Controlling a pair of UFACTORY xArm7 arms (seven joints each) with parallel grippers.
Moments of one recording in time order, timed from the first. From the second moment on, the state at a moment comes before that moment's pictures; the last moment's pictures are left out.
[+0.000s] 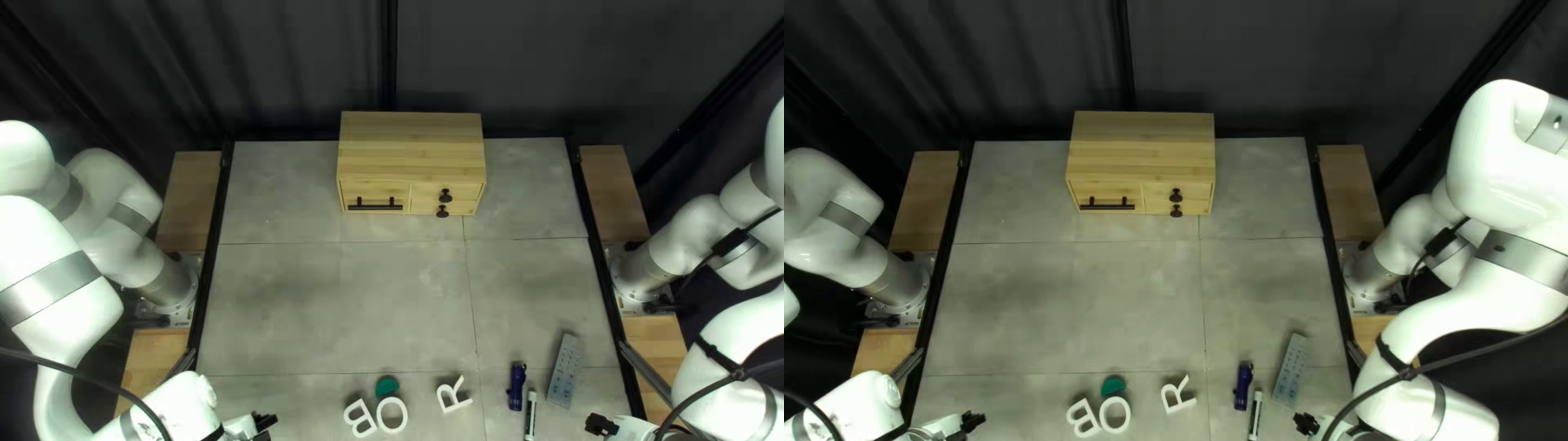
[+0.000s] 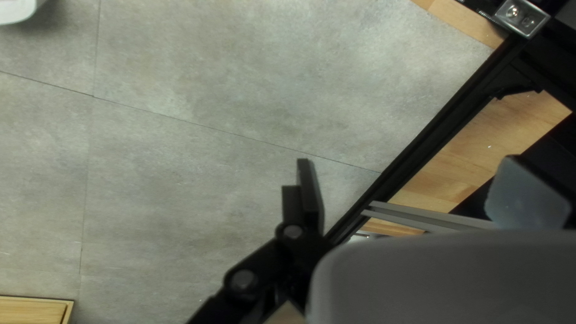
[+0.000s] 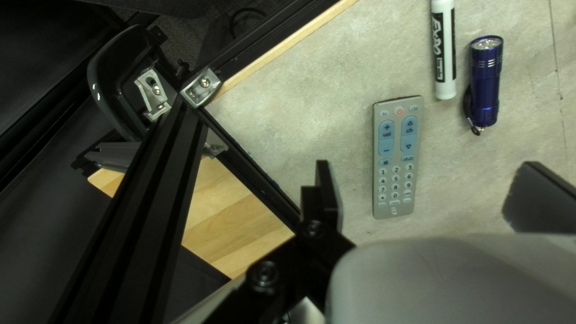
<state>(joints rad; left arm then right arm) -0.37 0.04 -0.57 0.99 -0.04 1.26 0.23 0.58 -0.05 0.47 0.96 -0.10 1.17 0.07</state>
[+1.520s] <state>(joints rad) -0.37 0.04 -0.57 0.99 -0.04 1.26 0.23 0.18 0.07 0.01 1.01 -0.58 1.19 -1.04</state>
